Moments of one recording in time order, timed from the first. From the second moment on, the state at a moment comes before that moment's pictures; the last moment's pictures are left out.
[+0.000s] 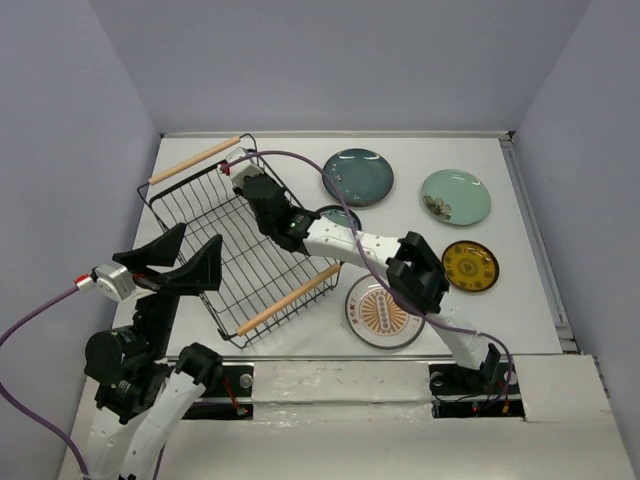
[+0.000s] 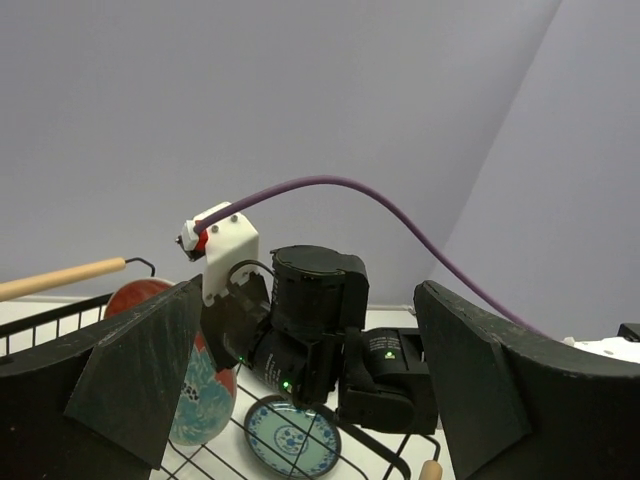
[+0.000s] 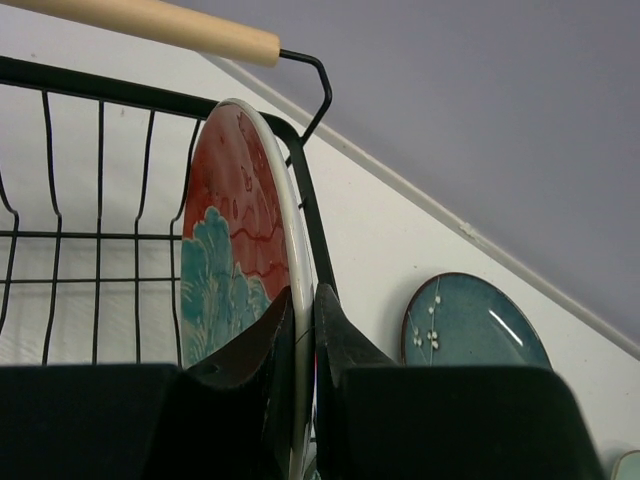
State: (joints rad) left arm -0.49 0.11 0.65 -0.03 -0.15 -0.30; right arm 1.03 2.30 2.03 0.14 0.74 -0.36
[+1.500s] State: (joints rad) left arm -0.49 0.14 0.65 -0.03 -0.15 -0.30; right arm 0.74 1.14 1.11 -0.18 0.17 0.36
